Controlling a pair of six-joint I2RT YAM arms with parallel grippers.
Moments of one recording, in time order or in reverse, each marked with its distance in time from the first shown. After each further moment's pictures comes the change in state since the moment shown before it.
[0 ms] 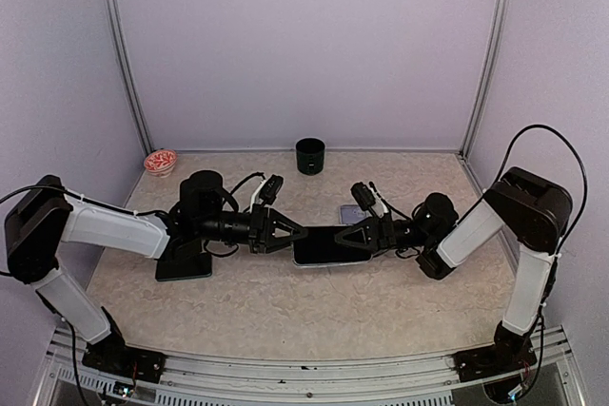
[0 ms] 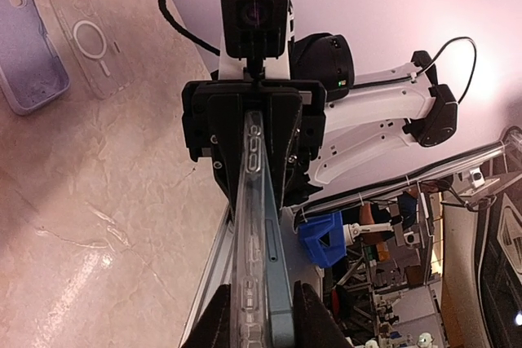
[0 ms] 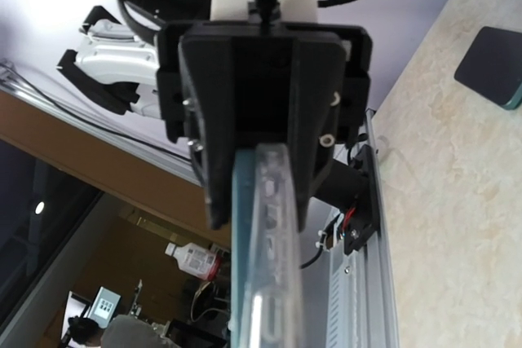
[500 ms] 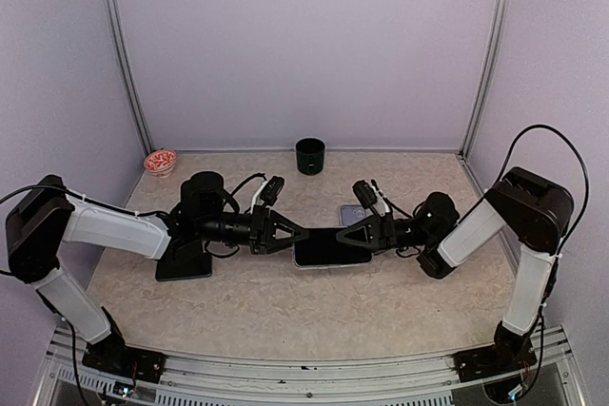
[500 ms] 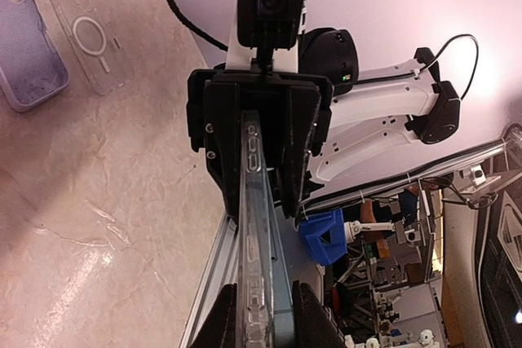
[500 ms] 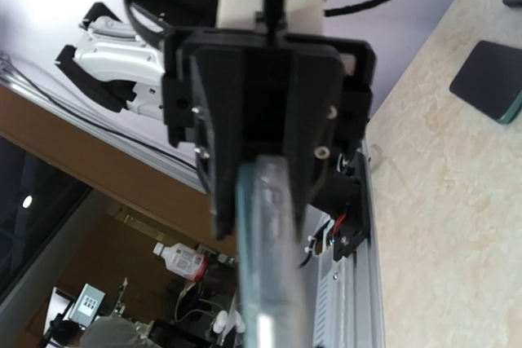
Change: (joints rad) left arm -0.002 0.008 -0.002 0.014 0.004 -0.003; right arm -0.005 -0.008 0.000 -0.002 -0.001 -0.052
